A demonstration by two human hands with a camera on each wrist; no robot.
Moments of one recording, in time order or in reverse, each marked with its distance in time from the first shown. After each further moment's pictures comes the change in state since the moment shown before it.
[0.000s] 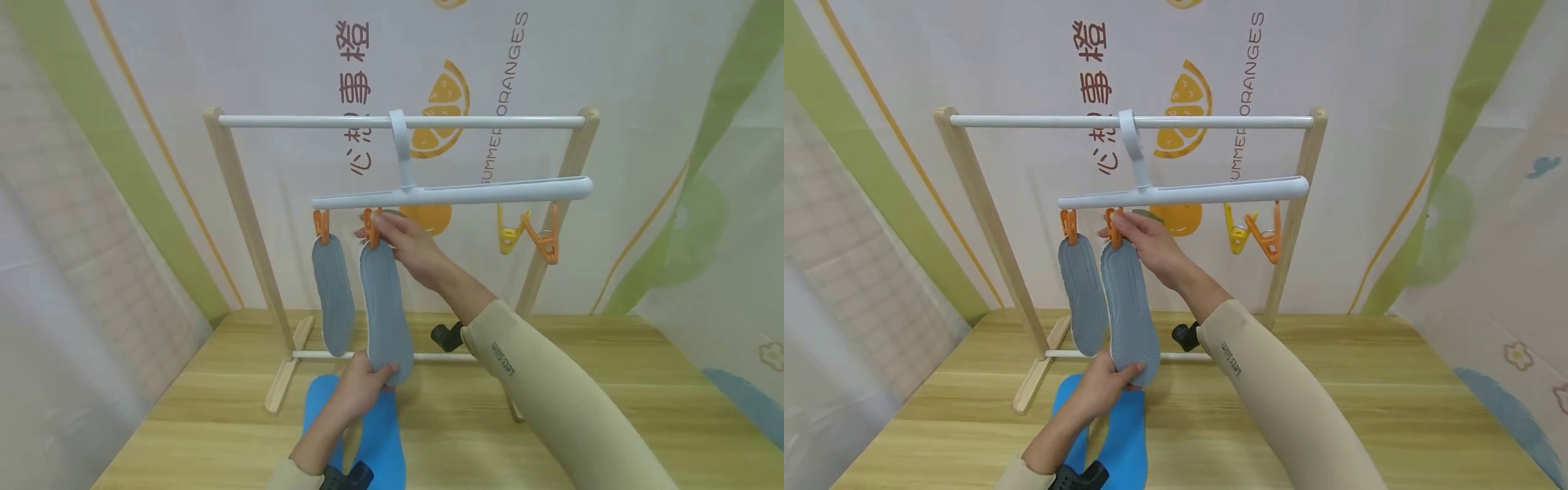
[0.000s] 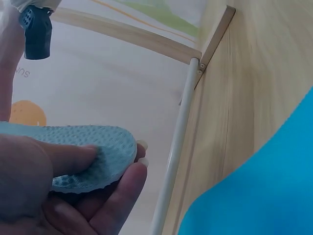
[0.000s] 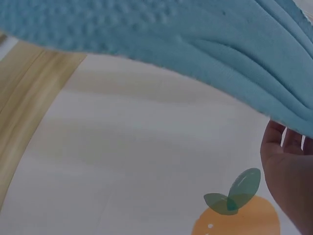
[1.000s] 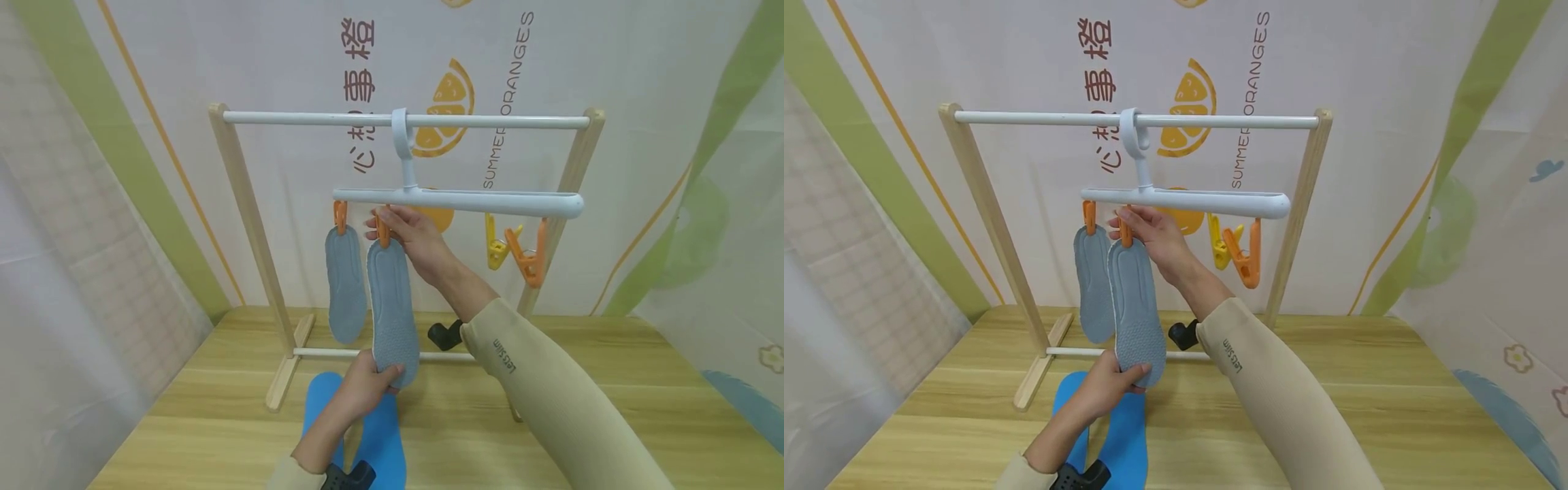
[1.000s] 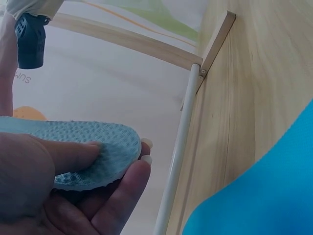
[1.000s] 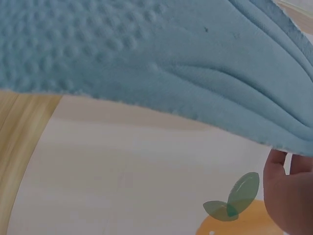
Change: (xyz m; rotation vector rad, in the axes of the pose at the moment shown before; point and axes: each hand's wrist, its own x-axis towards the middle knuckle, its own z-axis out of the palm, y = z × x) left_hand -0.002 0.004 0.001 0.015 -0.050 0.003; right_hand 0.005 0.000 0.001 0.199 0.109 -0.039
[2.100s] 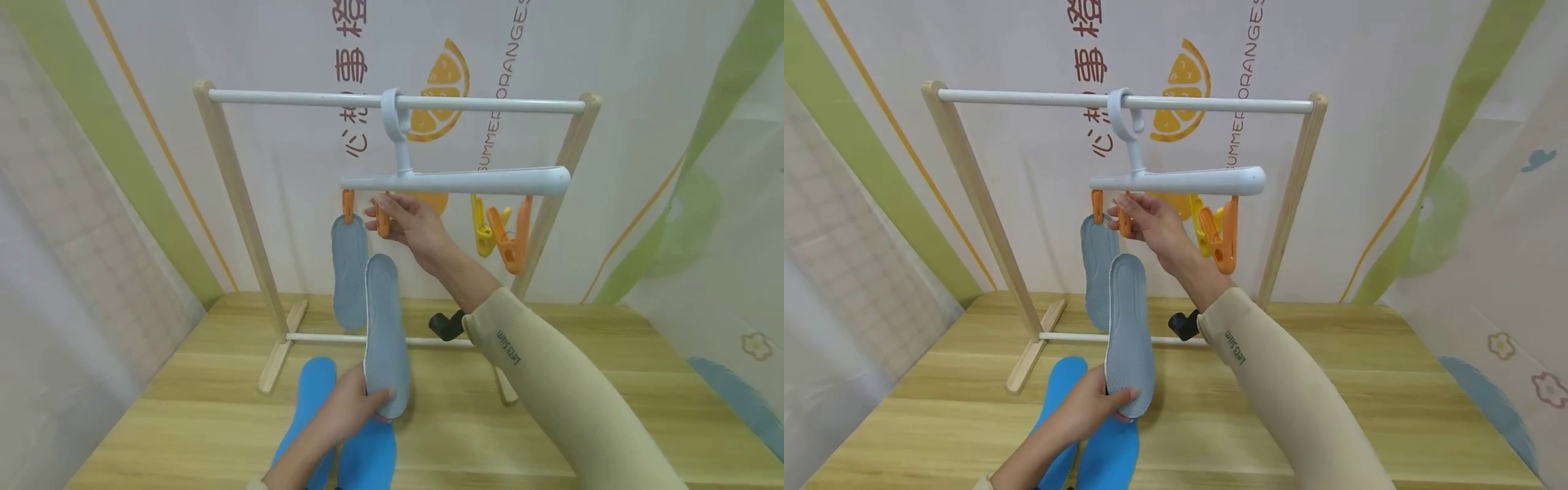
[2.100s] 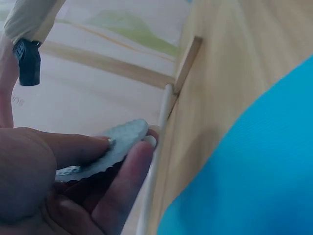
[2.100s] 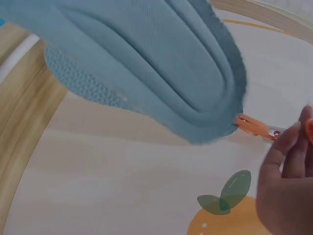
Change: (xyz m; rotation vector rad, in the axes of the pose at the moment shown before) left_hand -0.041 -0.002 0.012 -0.032 -0.069 -0.035; right_hand -0.010 -0.011 -0.005 -0.028 0.061 0.098
